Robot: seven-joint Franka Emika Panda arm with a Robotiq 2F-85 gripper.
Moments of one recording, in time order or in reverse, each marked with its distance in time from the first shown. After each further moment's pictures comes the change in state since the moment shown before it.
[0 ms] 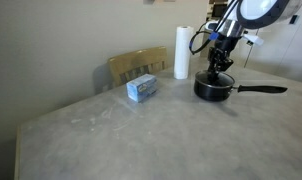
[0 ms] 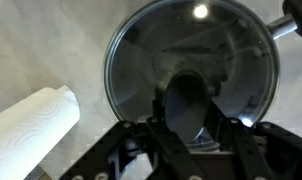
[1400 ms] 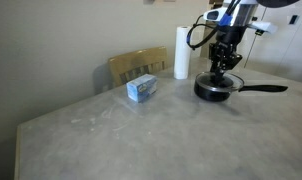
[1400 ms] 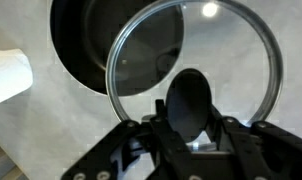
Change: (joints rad) arm 0.050 -0.175 0.088 -0.107 -0.066 -0.157 0.120
